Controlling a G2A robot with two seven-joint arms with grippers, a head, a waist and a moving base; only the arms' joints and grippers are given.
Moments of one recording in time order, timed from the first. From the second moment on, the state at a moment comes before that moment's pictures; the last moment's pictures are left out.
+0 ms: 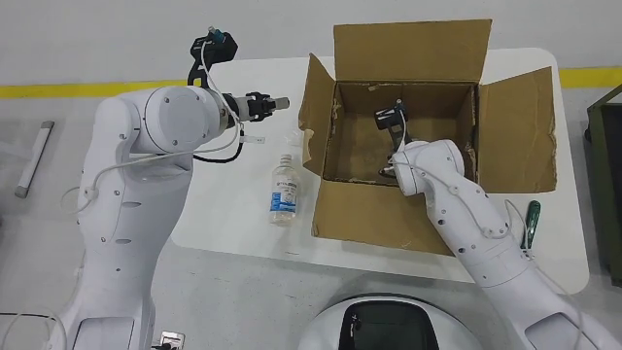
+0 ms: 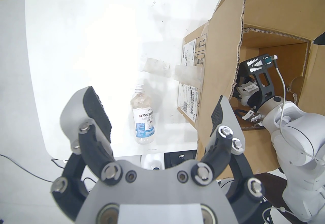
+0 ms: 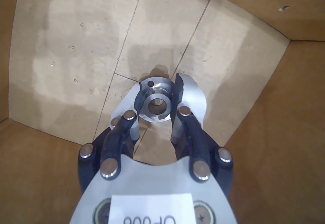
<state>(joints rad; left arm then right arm) 0.37 -1.12 -1.07 -1.65 0.75 0.41 -1.41 -0.78 -1.50 1.14 -1.39 -1.54 0.27 1.26</state>
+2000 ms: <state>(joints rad) 0.37 -1.12 -1.07 -1.65 0.75 0.41 -1.41 -0.97 -1.47 1.57 -2.17 -1.66 0.23 1.39</state>
